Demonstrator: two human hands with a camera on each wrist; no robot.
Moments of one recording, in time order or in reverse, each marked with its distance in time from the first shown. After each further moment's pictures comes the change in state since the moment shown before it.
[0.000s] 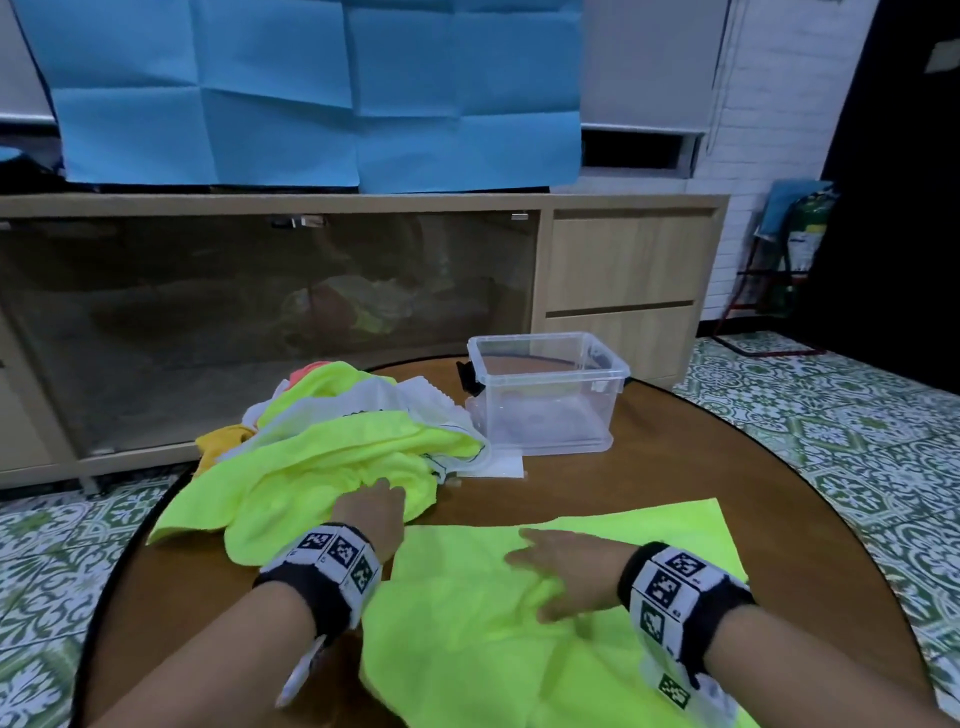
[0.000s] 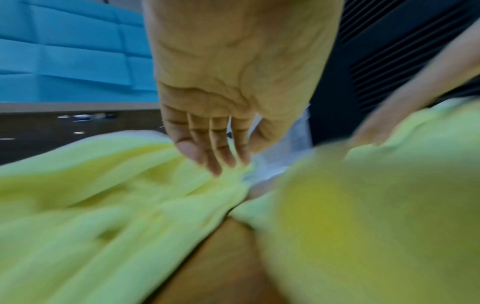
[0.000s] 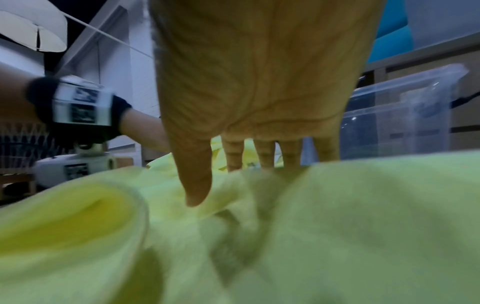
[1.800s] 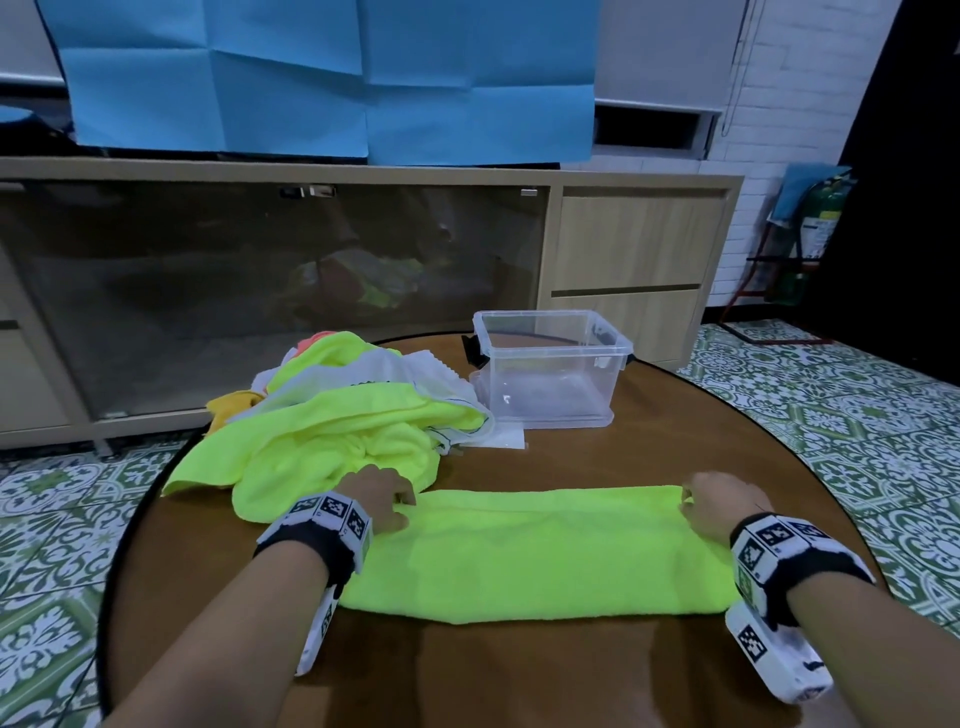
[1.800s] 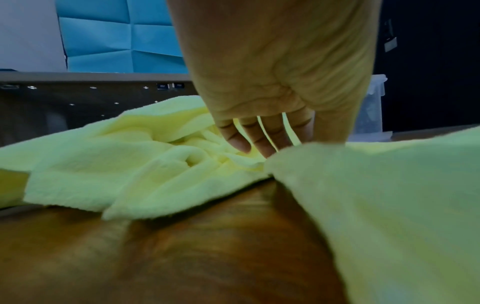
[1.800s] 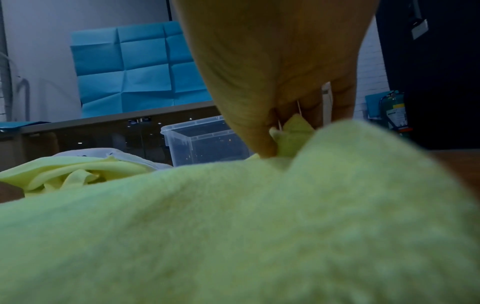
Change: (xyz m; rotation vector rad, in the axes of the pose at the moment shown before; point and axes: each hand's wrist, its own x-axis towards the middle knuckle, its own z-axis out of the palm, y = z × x) left_hand 0.007 -0.019 0.029 -0.225 -0.064 0.145; right_hand -0.044 0.117 0.022 -0.010 0.356 0.734
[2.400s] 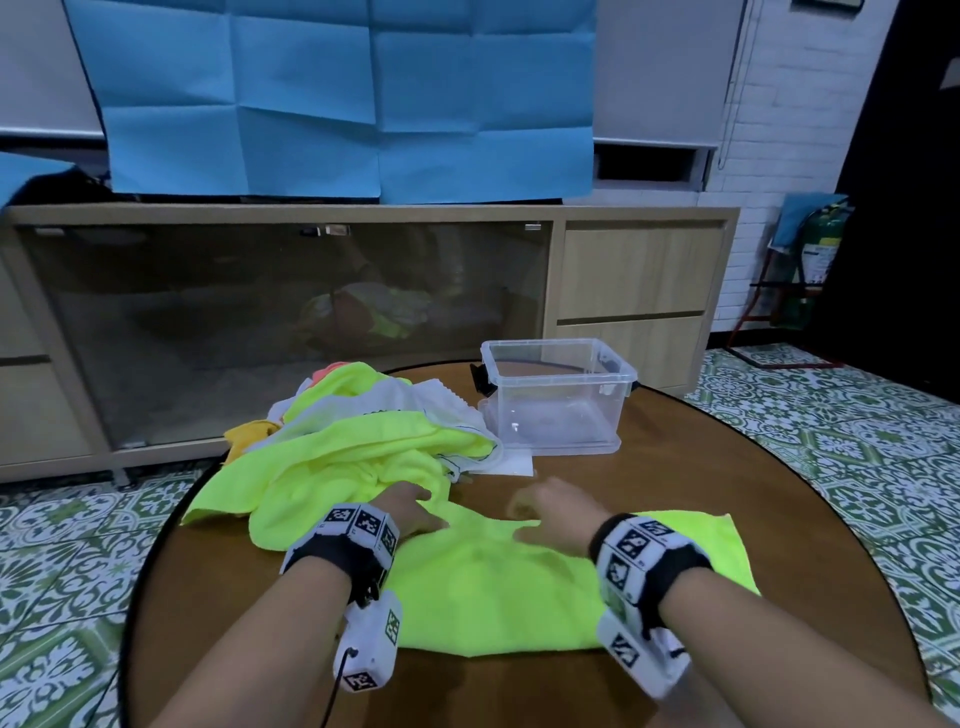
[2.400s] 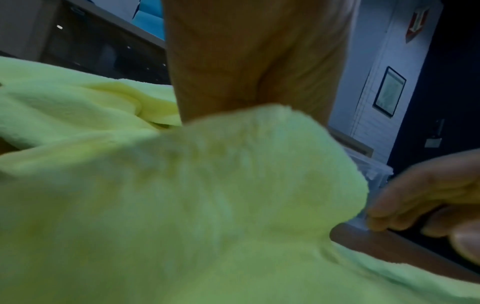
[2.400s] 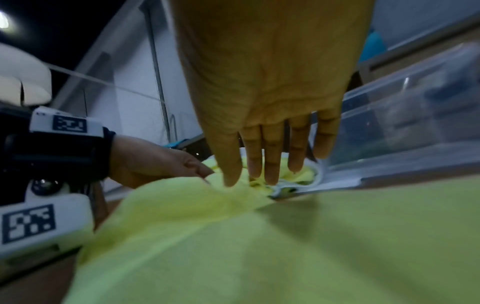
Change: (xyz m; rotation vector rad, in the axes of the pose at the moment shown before) left_hand -0.002 0.023 -0.023 -0.465 -0.017 -0.183; right_hand -0.026 -0.142 -0.035 0.252 -0.025 -0.639
